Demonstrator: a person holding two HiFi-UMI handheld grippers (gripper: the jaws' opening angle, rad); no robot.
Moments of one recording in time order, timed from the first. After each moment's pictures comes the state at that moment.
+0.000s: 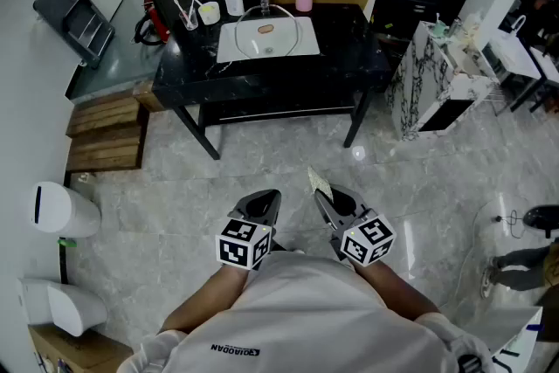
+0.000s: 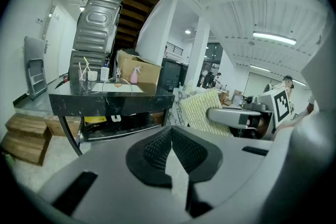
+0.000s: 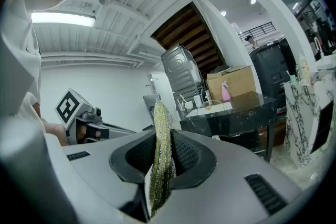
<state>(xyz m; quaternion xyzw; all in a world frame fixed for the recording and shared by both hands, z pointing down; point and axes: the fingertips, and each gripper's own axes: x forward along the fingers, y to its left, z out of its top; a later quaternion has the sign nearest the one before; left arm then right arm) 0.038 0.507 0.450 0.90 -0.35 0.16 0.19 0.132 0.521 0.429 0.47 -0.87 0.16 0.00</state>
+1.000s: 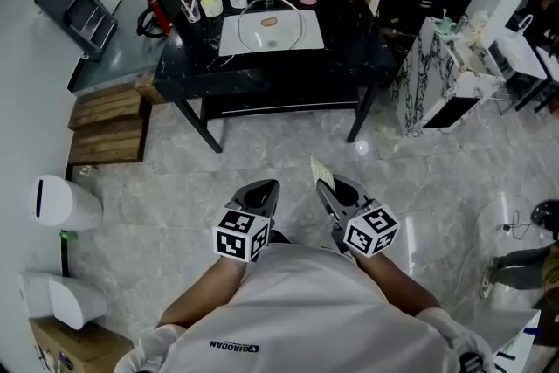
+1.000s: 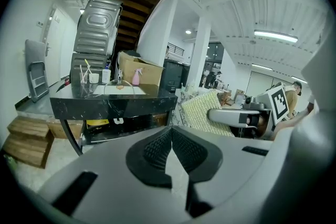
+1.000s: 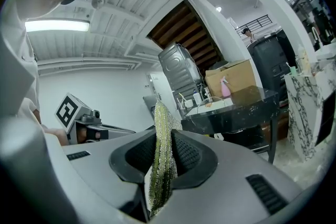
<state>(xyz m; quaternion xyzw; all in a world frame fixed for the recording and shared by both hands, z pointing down) 0.039 0.487 0.445 0.90 -0.36 0.16 0.18 0.141 0.500 0.431 0.46 -0.87 0.19 -0.01</state>
